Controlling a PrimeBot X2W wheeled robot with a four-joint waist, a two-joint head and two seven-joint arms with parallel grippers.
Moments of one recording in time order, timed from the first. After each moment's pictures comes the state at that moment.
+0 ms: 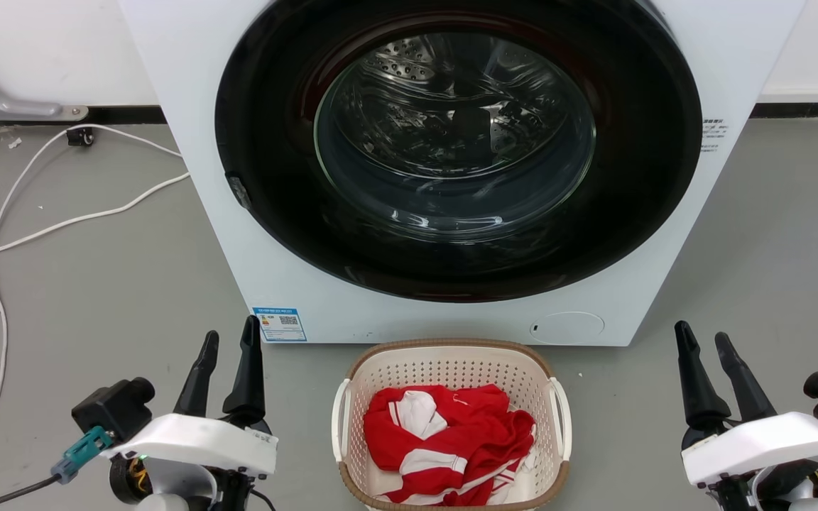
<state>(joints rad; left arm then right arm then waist) -0.07 0.06 -0.03 0.14 -0.65 -0.10 -0.12 -0.02 -0.06 -0.04 0.09 0.57 0.13 -0.03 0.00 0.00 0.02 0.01</state>
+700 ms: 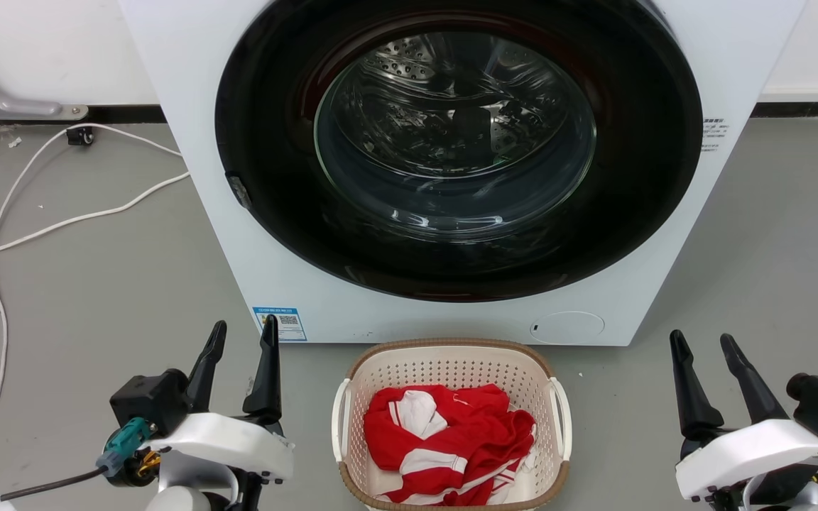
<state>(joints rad) -0.09 0.09 -0.09 0.17 -0.40 -0.07 -0.17 0.01 -0.05 -0.05 0.04 0.33 0.13 -0.02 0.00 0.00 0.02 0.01</state>
